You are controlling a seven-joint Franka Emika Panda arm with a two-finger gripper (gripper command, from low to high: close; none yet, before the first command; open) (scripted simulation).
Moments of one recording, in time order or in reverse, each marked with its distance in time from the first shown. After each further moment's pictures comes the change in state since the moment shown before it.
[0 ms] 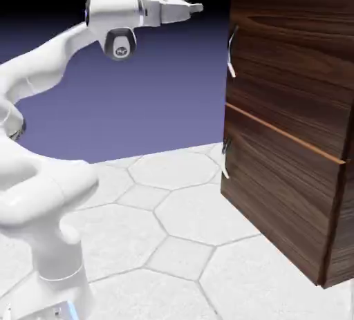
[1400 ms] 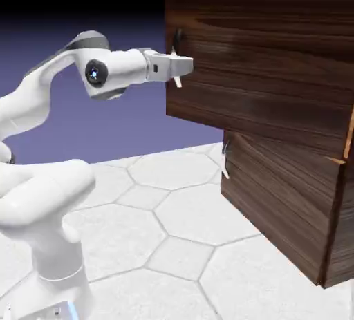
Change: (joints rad) arm 0.285 -0.268 -0.198 -0.597 0.649 -0.732 -0.777
